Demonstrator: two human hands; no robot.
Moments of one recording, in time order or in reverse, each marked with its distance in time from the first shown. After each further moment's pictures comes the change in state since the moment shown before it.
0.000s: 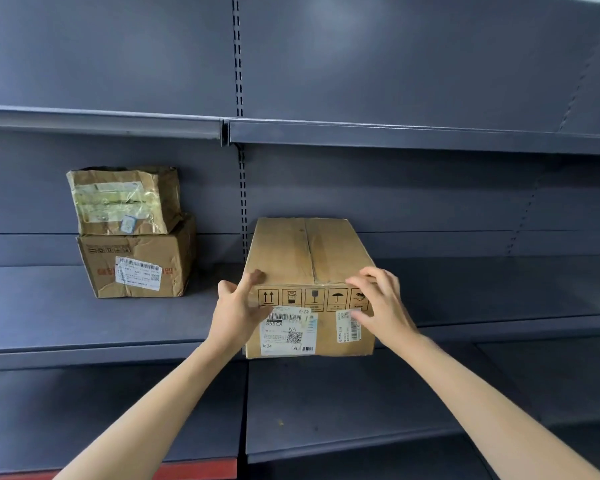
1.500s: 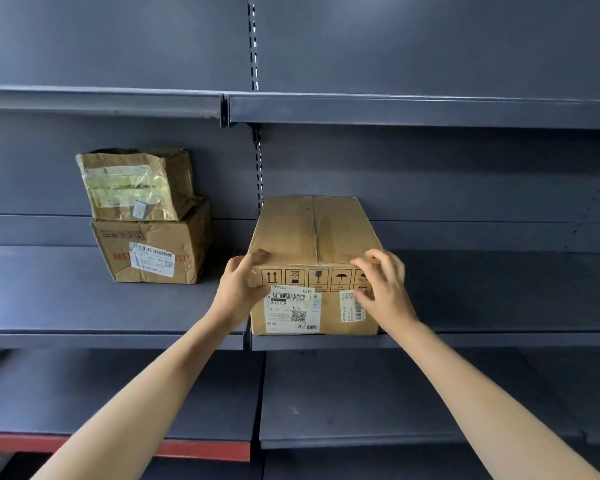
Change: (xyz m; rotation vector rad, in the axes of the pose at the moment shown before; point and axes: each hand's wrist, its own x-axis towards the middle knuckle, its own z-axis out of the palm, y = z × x) left_hand 0.044 -0.014 -0.001 0.041 -0.020 0.010; right_hand 0.048 0.032 0.051 0.037 0.139 -0.110
